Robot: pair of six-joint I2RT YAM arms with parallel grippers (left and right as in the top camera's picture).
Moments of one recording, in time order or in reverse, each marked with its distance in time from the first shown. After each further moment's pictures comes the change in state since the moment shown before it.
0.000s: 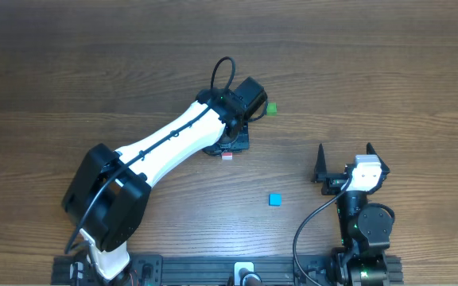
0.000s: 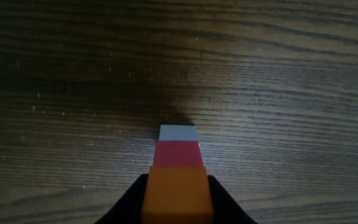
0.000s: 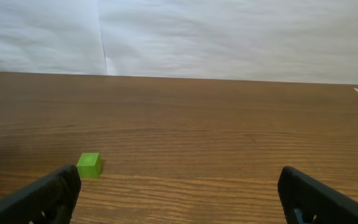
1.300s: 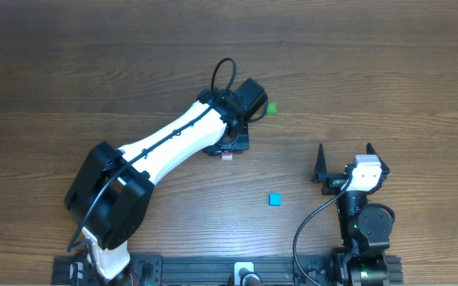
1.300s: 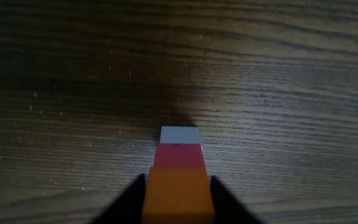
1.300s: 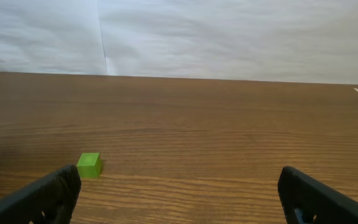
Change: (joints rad) left arm 0.000 0.014 0.000 0.000 0.000 -0.003; right arm 0.000 0.000 0.000 0.000 0.000 0.000
